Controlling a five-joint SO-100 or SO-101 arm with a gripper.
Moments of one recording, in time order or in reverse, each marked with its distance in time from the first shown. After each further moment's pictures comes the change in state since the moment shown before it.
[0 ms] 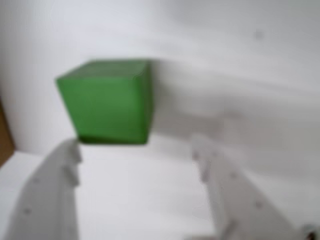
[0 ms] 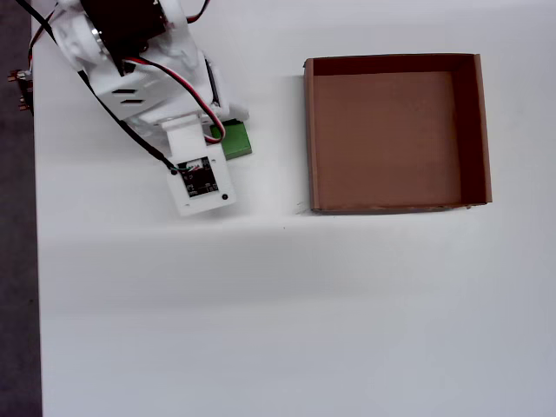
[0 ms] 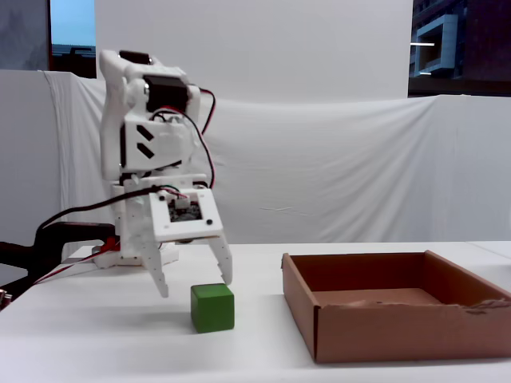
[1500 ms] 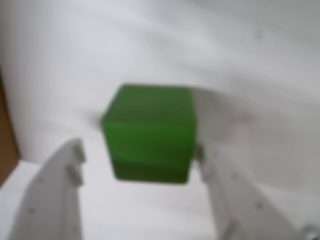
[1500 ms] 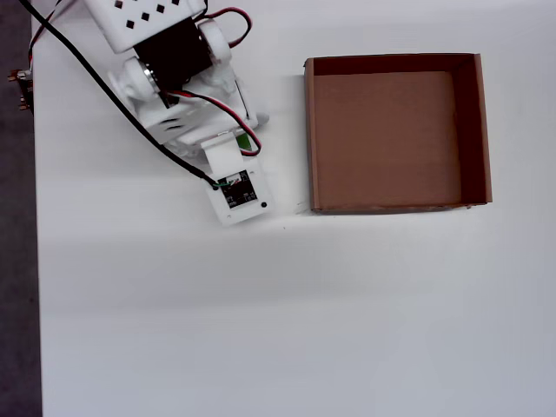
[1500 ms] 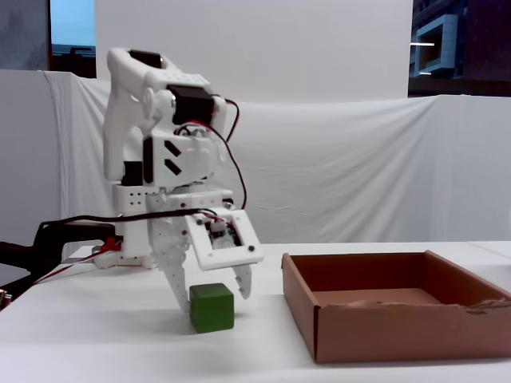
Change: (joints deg) arm -4.3 -12.3 -9.8 1.0 -2.3
